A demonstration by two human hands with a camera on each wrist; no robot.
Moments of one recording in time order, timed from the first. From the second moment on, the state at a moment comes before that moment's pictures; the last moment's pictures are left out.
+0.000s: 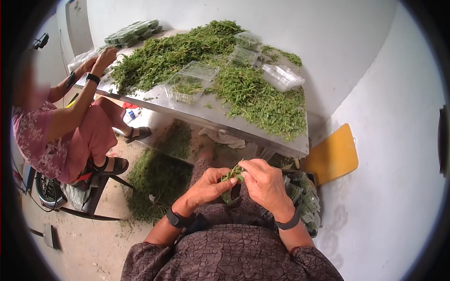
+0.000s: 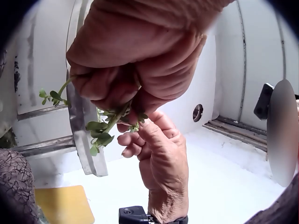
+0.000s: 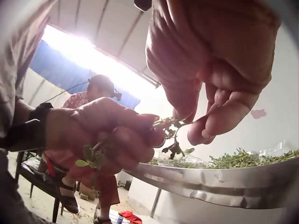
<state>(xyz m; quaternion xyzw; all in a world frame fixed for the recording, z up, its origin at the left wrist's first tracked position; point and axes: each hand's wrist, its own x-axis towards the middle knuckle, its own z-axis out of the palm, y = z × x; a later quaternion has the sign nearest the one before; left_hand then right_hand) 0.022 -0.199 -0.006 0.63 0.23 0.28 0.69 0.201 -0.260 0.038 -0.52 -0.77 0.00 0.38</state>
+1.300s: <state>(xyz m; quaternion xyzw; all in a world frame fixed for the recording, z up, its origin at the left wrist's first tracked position) 0.033 -0.090 0.007 0.75 0.37 0.50 0.22 0.364 -0.227 0.012 -0.67 -0.60 -0.04 0.44</state>
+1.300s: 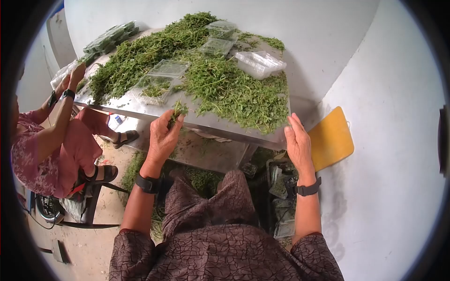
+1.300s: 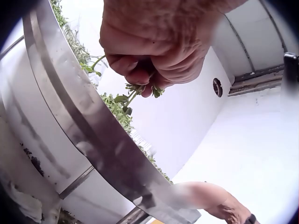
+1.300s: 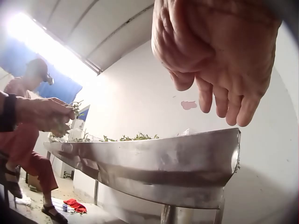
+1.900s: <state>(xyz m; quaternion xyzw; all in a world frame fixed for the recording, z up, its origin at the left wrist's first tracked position) 0.067 -0.034 0.012 0.79 0.34 0.48 0.14 0.439 -0.092 0.043 -0.73 -0.62 0.17 0.22</state>
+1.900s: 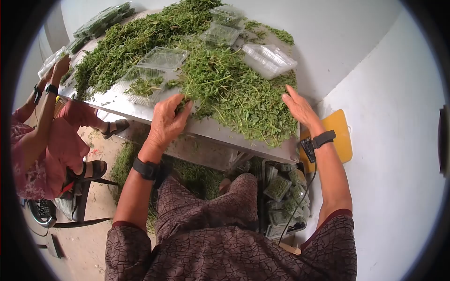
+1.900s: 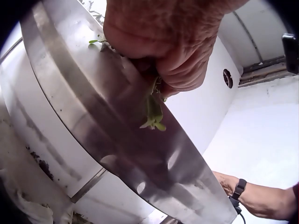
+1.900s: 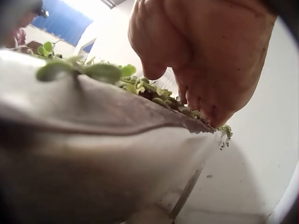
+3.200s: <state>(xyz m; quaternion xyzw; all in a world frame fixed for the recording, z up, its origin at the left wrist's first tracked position) 0.065 -0.028 0.011 0.83 0.38 0.40 0.11 0.367 -0.175 0.049 -0.71 -0.67 0.08 0.19</state>
